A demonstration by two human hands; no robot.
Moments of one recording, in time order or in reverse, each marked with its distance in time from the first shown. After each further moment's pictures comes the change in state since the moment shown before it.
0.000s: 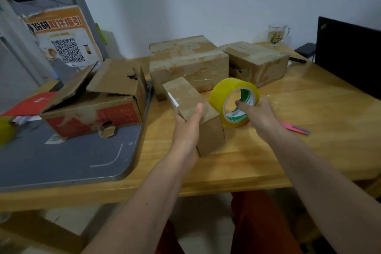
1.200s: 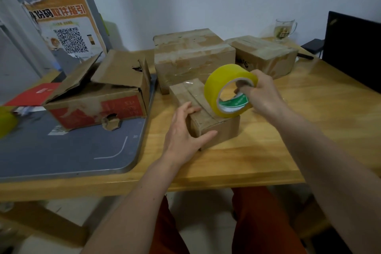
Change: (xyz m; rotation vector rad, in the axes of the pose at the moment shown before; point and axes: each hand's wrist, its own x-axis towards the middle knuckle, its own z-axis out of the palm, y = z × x) left_hand 0.026 -0.036 -0.057 0.796 -0.087 0.666; right_hand 0.000 -0.038 0.010 -0.234 -0.096 -0.284
